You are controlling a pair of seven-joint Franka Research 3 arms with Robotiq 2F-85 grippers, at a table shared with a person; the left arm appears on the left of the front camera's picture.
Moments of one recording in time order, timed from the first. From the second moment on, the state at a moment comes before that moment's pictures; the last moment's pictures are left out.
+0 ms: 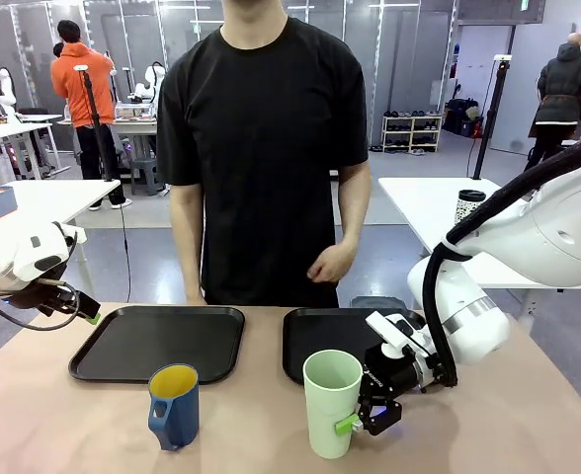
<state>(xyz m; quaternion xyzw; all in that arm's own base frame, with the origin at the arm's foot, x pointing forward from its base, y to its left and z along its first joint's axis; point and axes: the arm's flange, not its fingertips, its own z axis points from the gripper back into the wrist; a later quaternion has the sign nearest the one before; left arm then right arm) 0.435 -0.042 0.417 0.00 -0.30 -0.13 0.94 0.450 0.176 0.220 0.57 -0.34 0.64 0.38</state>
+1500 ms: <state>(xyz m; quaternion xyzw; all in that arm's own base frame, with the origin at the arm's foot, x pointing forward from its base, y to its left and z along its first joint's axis) 0.435 -0.042 0.417 0.00 -0.30 -0.13 0.94 0.427 0.172 0.269 0.55 -0.35 0.66 0.38</state>
